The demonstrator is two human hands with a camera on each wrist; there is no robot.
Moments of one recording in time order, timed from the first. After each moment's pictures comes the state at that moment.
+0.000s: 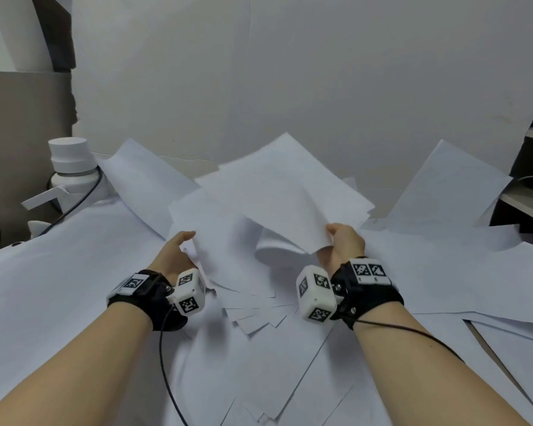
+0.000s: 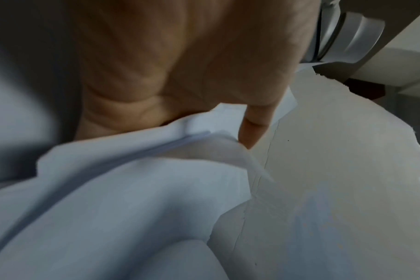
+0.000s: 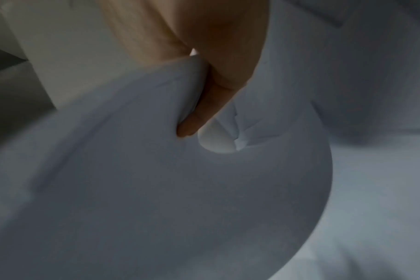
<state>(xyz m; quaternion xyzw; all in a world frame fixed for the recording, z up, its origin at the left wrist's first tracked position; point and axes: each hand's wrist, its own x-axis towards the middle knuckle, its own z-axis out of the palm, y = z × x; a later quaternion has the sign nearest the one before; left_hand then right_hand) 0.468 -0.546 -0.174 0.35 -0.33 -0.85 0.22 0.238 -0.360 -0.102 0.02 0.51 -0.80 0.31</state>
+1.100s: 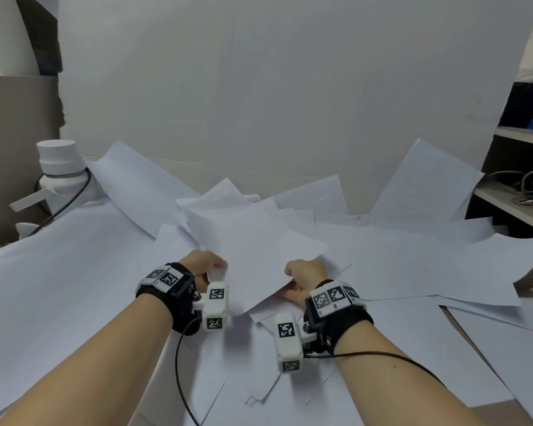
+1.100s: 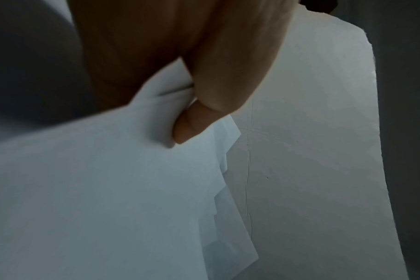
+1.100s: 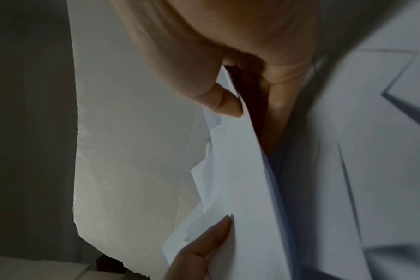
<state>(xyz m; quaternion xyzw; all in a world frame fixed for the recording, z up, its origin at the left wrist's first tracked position) 0.418 -0.527 -0.188 0.50 -0.51 -0.69 0.15 0.254 -0.353 -0.164 -0.12 0.71 -0.57 0.39</state>
